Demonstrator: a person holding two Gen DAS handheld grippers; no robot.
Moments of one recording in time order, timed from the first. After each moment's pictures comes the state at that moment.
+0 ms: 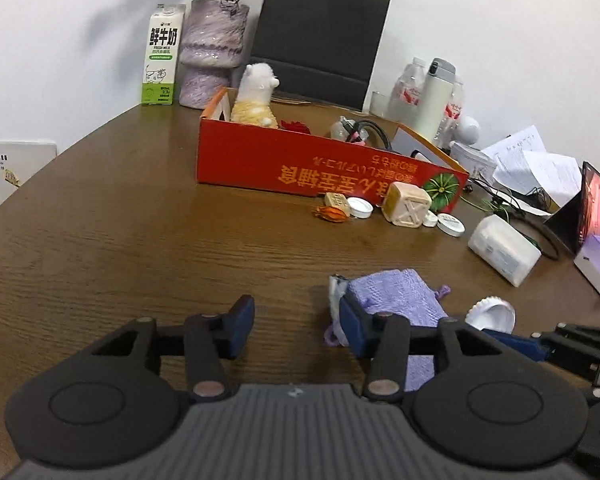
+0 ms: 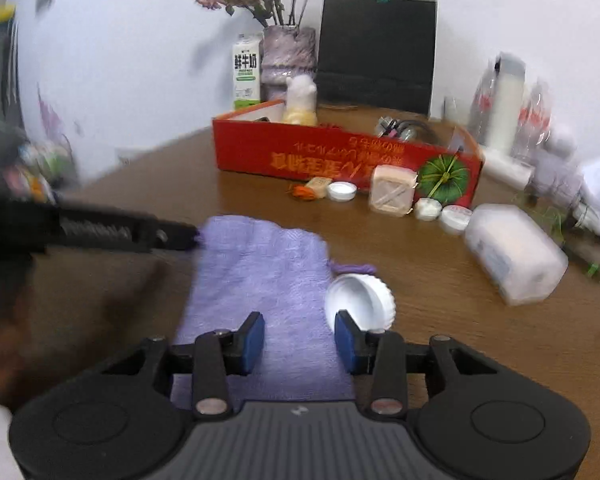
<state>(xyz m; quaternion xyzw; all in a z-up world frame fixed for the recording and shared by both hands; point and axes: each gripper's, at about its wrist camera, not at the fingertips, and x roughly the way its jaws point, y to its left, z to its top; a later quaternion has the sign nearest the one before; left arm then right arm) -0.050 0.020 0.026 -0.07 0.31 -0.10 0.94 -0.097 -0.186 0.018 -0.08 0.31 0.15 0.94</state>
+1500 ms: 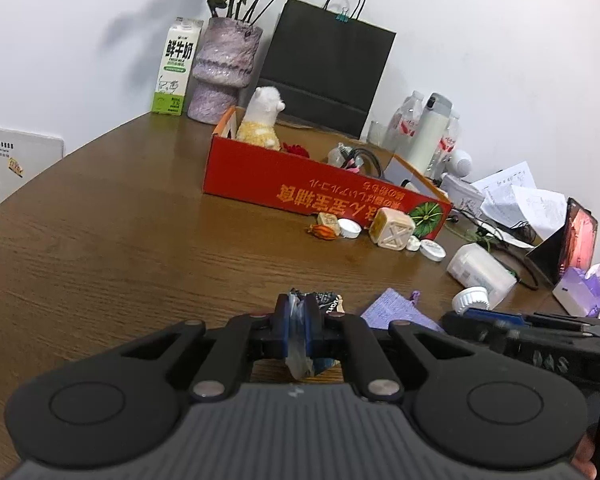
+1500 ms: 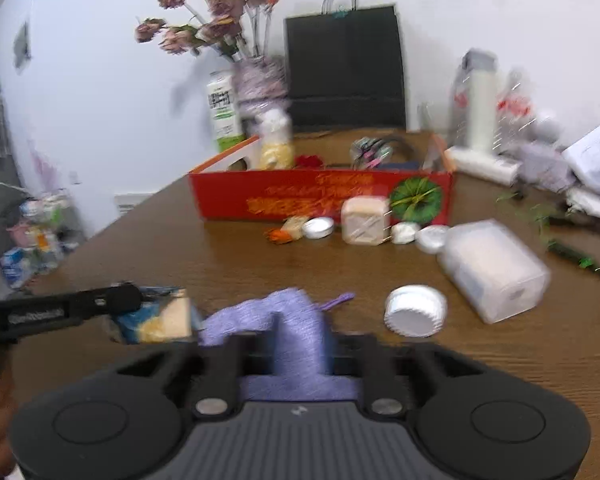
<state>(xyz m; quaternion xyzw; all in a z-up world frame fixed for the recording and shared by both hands) -0.077 0.029 0.035 -0.12 0.28 -0.09 0.95 -0.082 -0.224 0.047 0.02 0.31 0.18 0.93</state>
